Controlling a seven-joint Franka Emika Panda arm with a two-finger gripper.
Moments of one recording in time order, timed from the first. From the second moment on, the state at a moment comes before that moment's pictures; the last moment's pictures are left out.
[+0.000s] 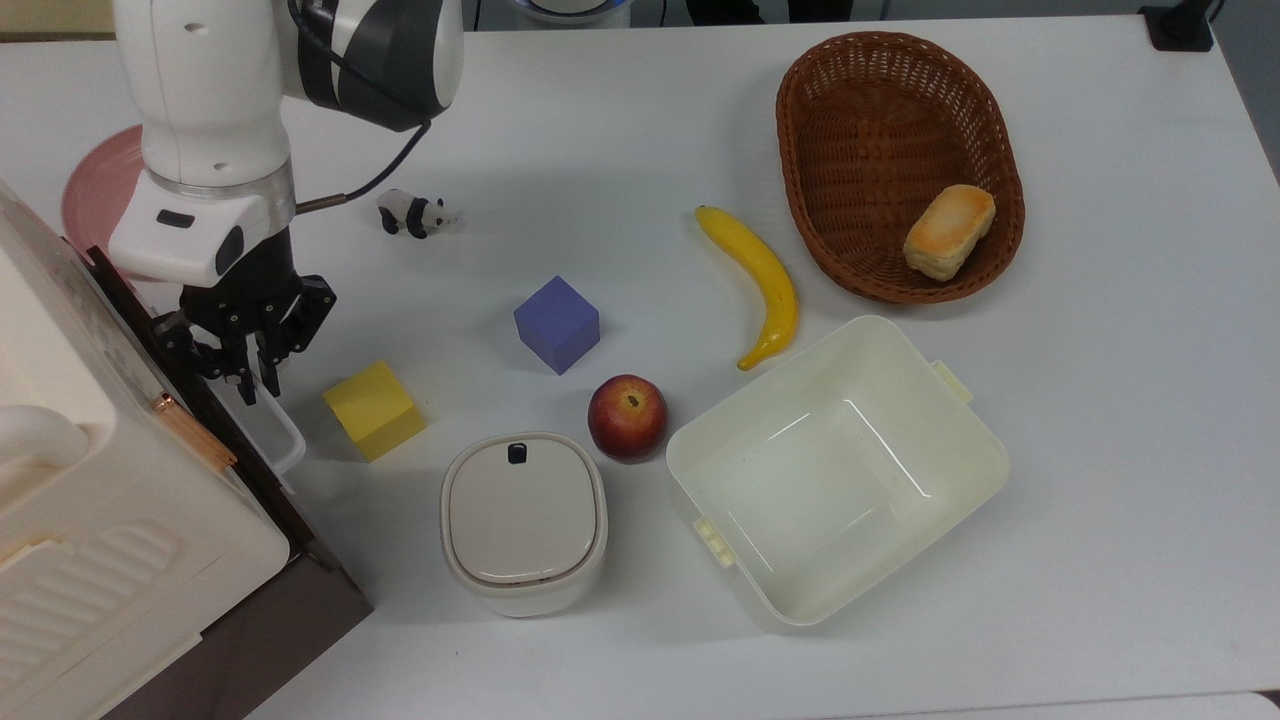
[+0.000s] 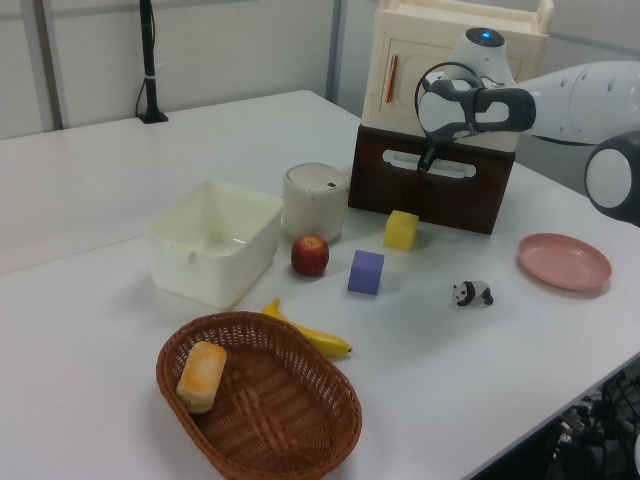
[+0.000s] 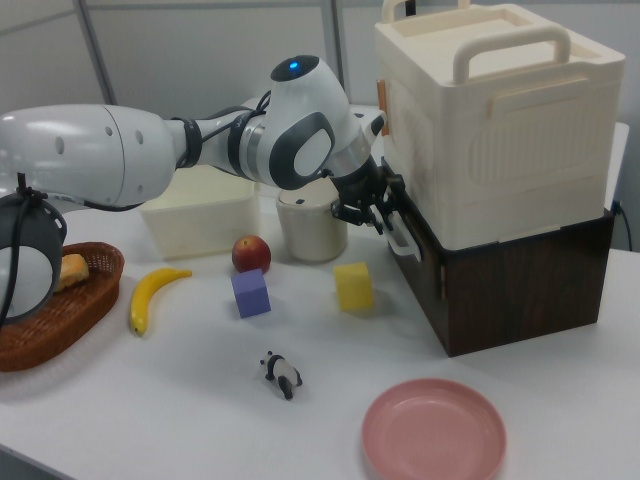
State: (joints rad) arm -0.22 0.51 -0.04 -1.44 -0.07 2.35 -0.82
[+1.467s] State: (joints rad) arm -0.22 0.50 -0.03 -1.45 -0.08 2.35 -0.82
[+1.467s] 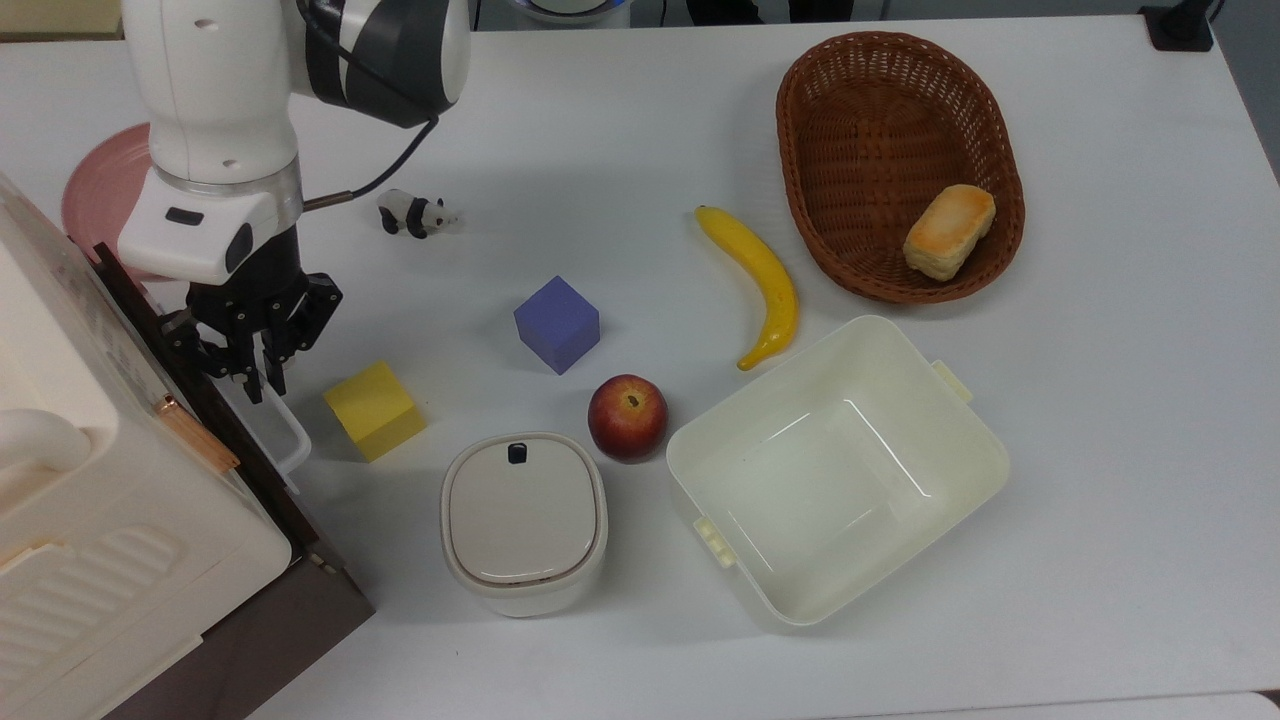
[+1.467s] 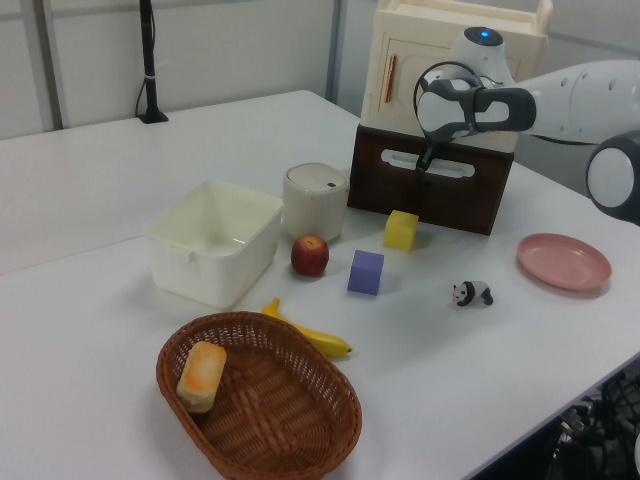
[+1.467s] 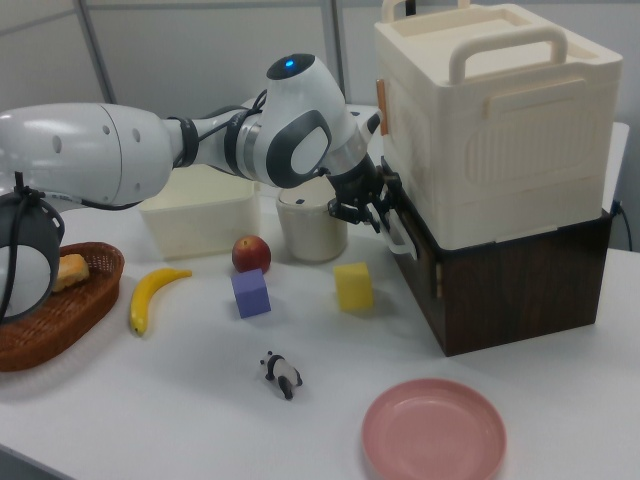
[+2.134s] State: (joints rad) arm -0.22 0.46 -0.01 -1.50 -0.09 2.35 -0.82
